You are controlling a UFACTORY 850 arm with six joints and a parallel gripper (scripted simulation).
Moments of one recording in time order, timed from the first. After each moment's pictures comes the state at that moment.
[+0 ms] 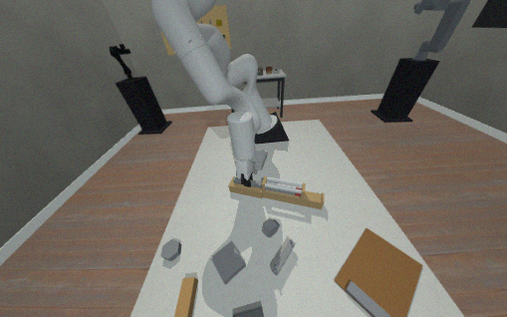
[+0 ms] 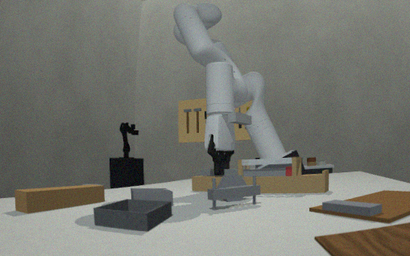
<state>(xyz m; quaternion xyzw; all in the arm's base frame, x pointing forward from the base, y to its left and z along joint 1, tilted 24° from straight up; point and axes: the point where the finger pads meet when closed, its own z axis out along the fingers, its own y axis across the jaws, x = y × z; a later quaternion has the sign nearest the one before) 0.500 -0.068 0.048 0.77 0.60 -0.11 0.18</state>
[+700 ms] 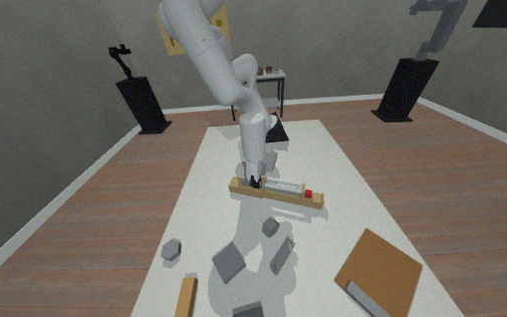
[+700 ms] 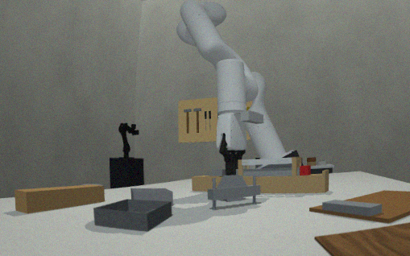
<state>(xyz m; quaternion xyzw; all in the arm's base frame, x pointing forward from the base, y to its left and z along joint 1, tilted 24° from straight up) 0.510 -0.032 0.032 0.77 0.60 -0.11 0.18</state>
